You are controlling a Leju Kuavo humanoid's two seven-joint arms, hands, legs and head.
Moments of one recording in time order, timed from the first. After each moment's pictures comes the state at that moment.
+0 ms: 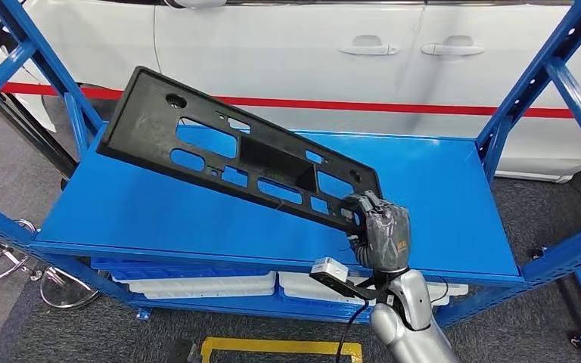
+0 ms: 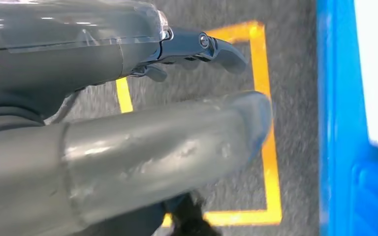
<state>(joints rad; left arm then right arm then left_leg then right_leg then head) -0.15 -0.23 0.72 -0.22 -0.82 0.03 -0.41 -0.18 -0.03 0.29 -1.45 0.96 -0.54 -0.35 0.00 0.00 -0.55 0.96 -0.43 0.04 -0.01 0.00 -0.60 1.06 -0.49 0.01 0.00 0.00</state>
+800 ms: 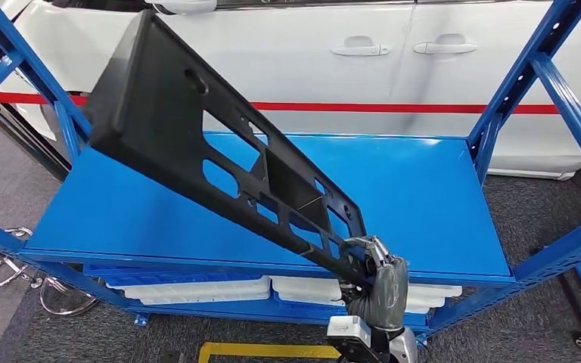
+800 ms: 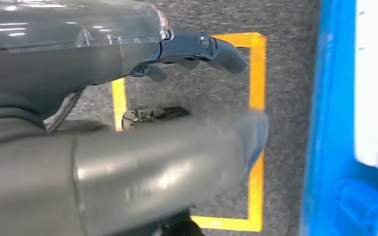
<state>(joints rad) -0.12 -0.22 0.78 -0.22 -0.75 0.06 -0.48 0.10 0.09 0.34 -1.68 0.66 -0.54 -0.53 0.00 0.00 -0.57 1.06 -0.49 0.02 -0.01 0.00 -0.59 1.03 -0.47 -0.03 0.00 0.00</state>
